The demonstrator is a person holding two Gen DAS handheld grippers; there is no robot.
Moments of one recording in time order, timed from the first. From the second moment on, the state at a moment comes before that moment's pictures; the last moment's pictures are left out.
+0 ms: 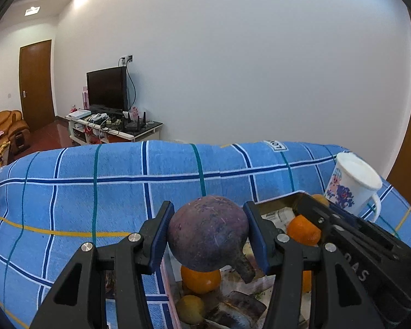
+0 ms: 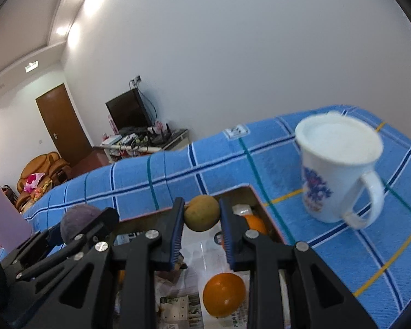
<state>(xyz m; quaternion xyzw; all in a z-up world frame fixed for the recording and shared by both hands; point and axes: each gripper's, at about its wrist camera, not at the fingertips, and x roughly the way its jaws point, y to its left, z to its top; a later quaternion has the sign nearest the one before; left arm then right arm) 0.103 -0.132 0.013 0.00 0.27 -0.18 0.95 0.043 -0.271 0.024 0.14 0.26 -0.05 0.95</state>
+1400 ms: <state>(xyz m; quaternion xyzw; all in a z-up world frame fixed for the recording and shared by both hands) 0.068 -0.152 0.013 0.09 0.20 -0.12 0.97 -0.016 -0.287 0.049 0.16 0.13 -0.06 0.98</state>
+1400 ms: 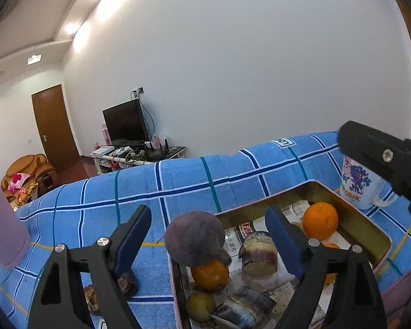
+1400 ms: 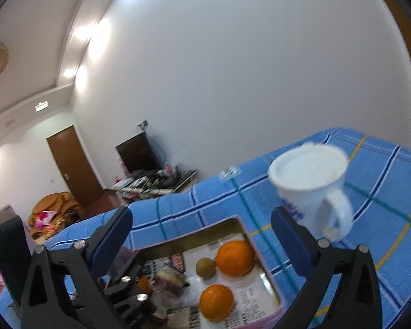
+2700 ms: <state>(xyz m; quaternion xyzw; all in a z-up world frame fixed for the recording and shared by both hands) -0.005 -0.120 0.012 0.05 0.18 -0.11 0.98 -0.103 -0.246 0.057 0.04 0.04 -0.15 0.99</state>
